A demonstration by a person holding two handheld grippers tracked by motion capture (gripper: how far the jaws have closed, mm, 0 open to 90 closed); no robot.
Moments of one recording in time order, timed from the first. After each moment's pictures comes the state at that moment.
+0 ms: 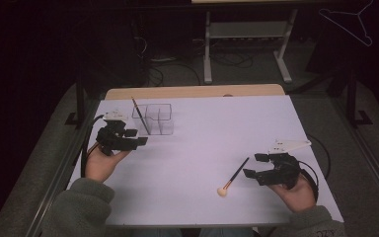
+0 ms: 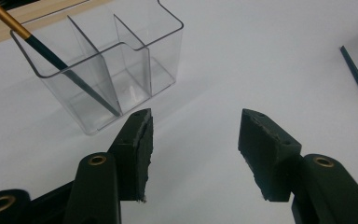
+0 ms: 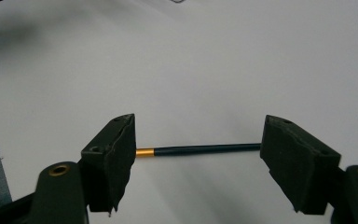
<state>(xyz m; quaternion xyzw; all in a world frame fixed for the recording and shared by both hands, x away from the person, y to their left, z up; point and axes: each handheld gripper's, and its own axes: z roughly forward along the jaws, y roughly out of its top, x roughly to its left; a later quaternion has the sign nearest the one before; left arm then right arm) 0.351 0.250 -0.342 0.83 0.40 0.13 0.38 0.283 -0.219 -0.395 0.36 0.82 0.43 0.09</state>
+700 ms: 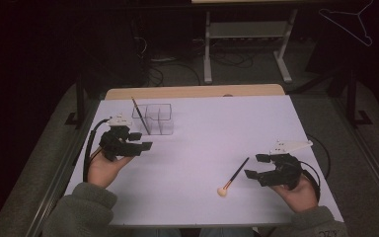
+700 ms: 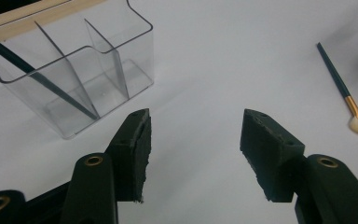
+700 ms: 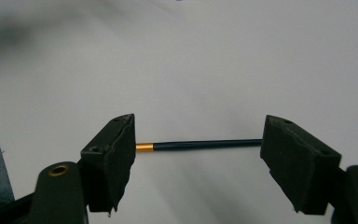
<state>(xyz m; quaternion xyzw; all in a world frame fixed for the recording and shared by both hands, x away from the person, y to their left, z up) 0.335 0.237 -0.340 0.83 0.38 0.12 0.38 0.281 -0.223 -0.395 0.35 0.83 0.43 0.09</state>
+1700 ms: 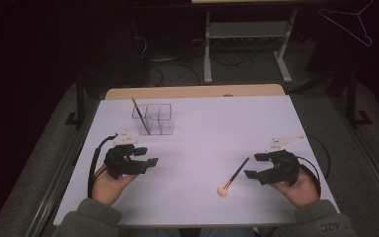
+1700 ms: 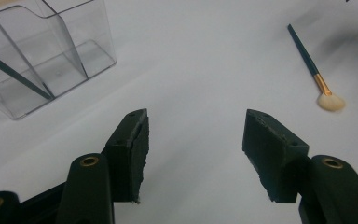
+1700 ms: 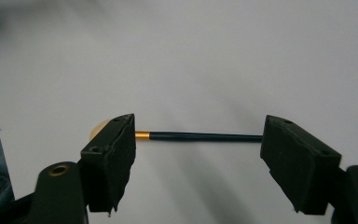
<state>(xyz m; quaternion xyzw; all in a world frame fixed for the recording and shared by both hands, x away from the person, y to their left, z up) 0.296 0.227 -0.362 0.84 0.36 0.12 0.40 0.295 -0.219 -0.393 0.33 0.86 0.39 0.07</state>
